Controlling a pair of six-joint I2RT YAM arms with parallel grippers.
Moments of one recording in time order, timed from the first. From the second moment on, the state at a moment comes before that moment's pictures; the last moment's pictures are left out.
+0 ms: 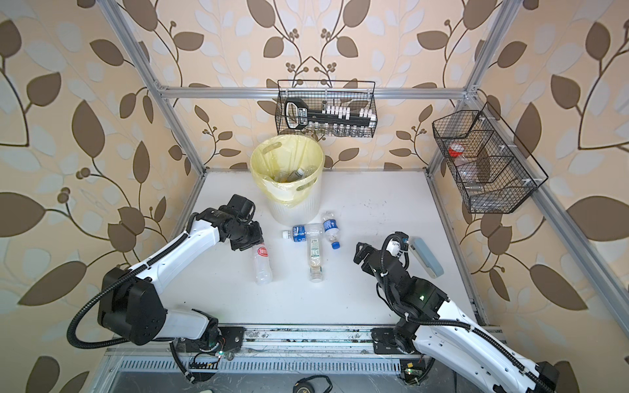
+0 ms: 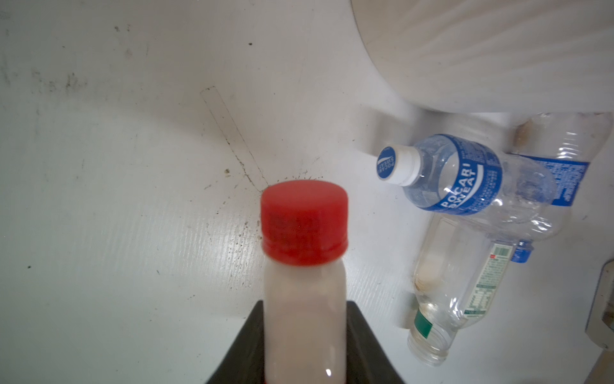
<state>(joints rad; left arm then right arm) -0.31 1.38 1.09 -0.89 0.11 -0.71 0.77 0.62 0.60 -0.64 0.55 1.07</state>
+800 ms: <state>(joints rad) -0.01 1.34 1.24 -0.90 0.19 -0.52 0.78 0.68 0.55 -0.58 0.55 1.10</state>
